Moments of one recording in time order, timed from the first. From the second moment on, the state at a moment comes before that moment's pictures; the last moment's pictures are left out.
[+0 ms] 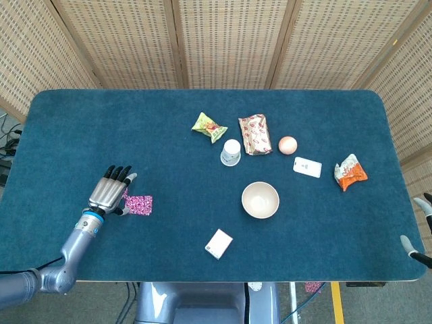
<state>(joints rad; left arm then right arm) -0.69 -1.47 -0.04 -1.40 0.93 0.93 0.57 0.00 -1.02 0.09 -1.53 -1.49 1.57 0.16</state>
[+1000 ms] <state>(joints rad) -0.71 -1.53 -0.07 -1.23 0.84 0.86 0.57 0.00 -1.02 0.09 -1.54 -1.49 1.57 0.15</state>
